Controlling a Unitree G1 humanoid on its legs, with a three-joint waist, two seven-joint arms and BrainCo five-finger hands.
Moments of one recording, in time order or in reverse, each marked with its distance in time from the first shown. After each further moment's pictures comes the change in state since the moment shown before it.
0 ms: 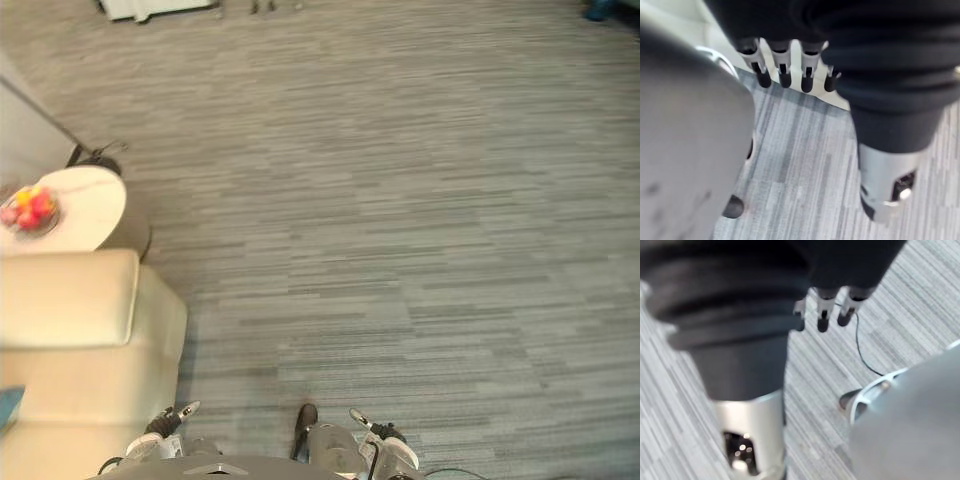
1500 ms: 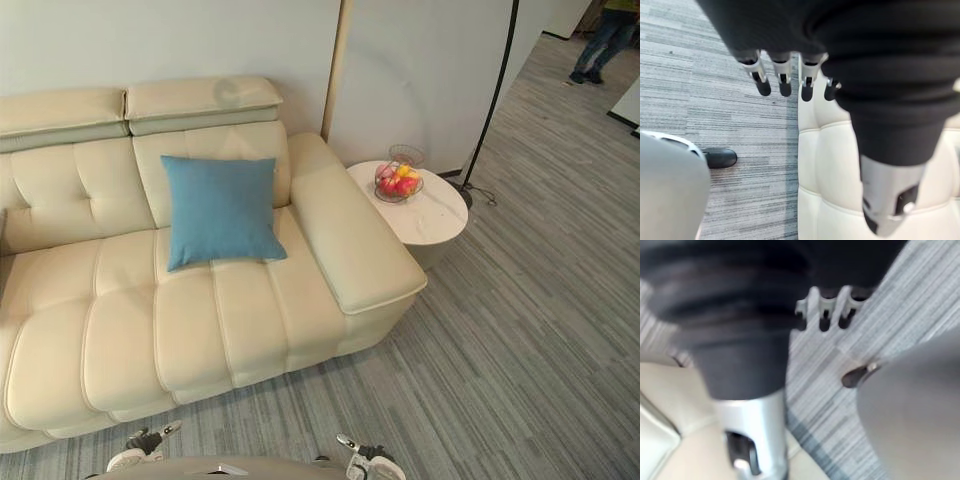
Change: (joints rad) left arm 0.040 0.037 0.069 0.024 0.107 0.033 0.045; right arm 0.041 0.058 -0.044 -0.006 -0.156 0.002 -0.035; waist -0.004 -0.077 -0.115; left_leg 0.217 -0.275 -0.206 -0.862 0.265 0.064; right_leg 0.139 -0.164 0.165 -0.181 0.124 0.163
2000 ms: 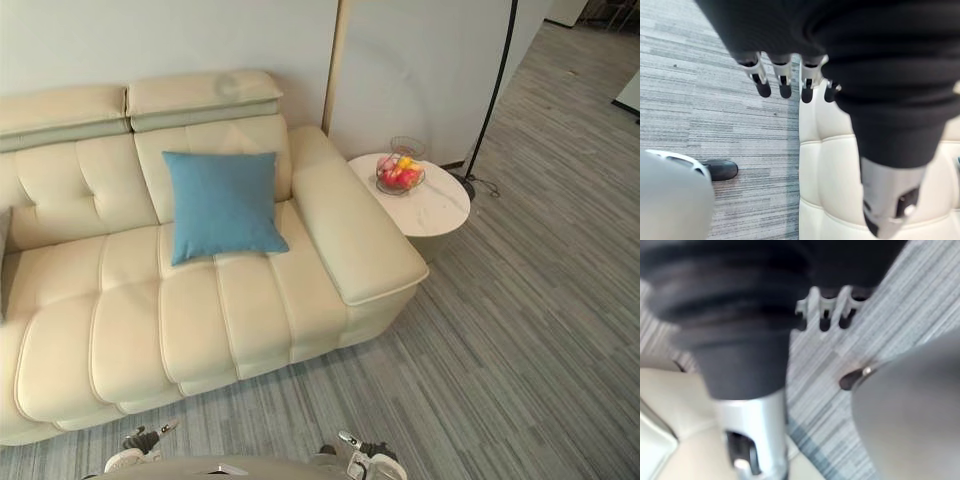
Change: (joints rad) left arm 0.021 -0.013 0.002 -0.035 0.006 0.002 0.026; right arm 0.020 0.008 -0.001 -0.041 -0.024 -0.001 -0.024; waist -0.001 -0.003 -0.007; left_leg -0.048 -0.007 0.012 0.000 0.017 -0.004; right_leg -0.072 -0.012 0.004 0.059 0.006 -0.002
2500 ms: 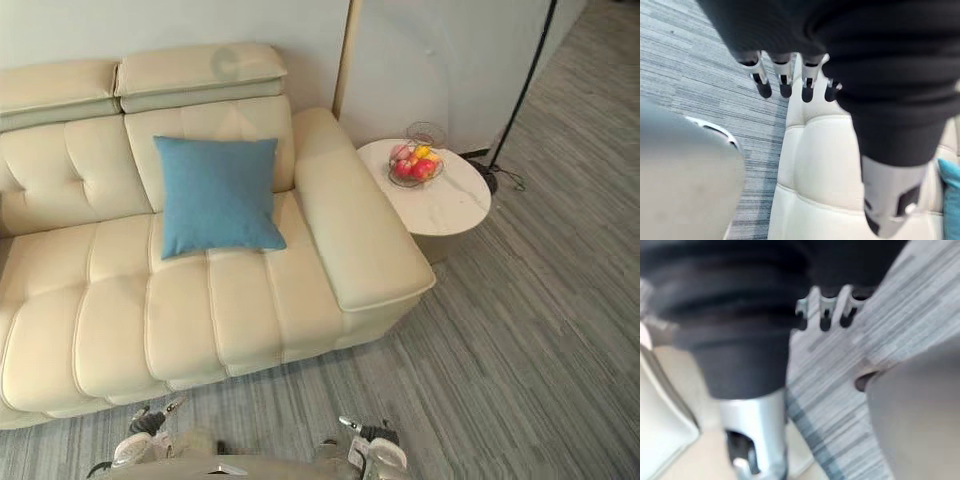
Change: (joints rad) left arm 0.006 -0.057 0.017 -0.097 -0.088 -0.024 0.043; right arm -0.009 -0.004 0.062 -0.067 -0.001 -0.019 -0.020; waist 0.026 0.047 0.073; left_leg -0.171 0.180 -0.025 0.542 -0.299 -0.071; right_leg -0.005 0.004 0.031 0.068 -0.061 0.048
